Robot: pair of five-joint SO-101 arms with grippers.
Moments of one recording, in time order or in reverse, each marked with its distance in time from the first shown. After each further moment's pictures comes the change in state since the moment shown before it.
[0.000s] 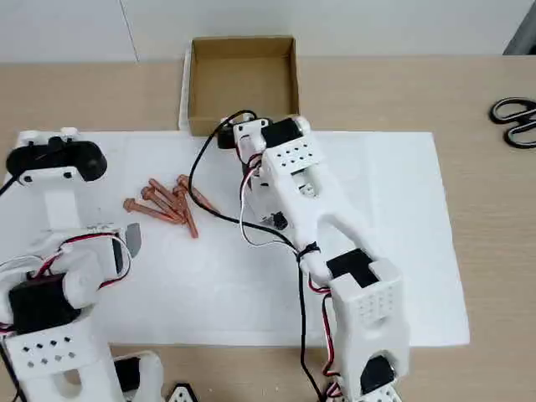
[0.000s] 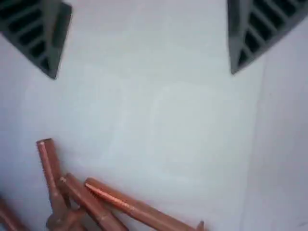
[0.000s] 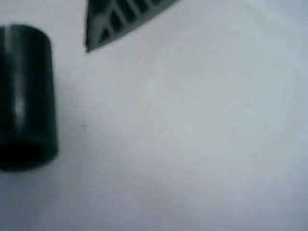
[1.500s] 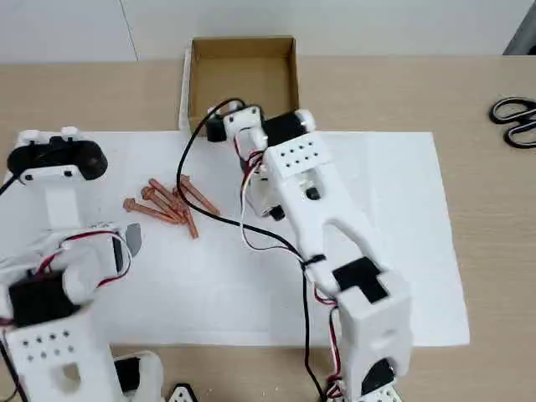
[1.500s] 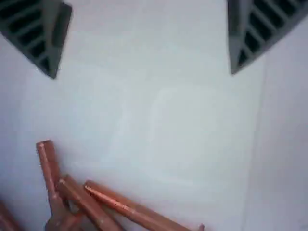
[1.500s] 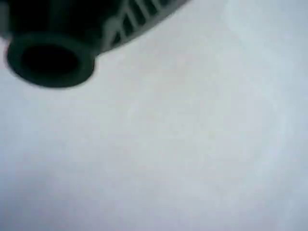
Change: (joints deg) left arm 0.0 2.5 0.0 0.0 0.0; right arm 0.1 -7.9 -2.1 3.7 5.5
